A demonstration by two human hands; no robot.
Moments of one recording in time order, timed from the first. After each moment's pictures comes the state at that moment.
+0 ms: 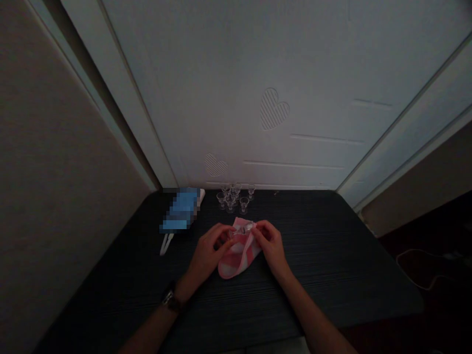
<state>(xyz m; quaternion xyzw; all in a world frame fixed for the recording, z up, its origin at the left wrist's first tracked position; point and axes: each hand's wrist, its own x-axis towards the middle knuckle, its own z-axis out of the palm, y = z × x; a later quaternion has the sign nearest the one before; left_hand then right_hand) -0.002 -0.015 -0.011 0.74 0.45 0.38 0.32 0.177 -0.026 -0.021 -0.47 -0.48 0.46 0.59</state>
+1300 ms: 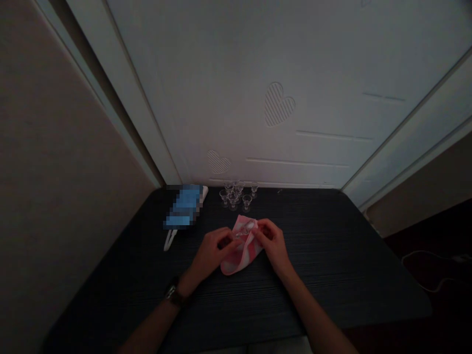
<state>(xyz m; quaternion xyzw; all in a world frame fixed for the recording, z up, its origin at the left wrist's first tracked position) -0.005 -0.012 -0.011 0.77 0.45 0.32 0.32 0.177 -0.026 -0.021 -0.45 -0.49 0.48 0.57</state>
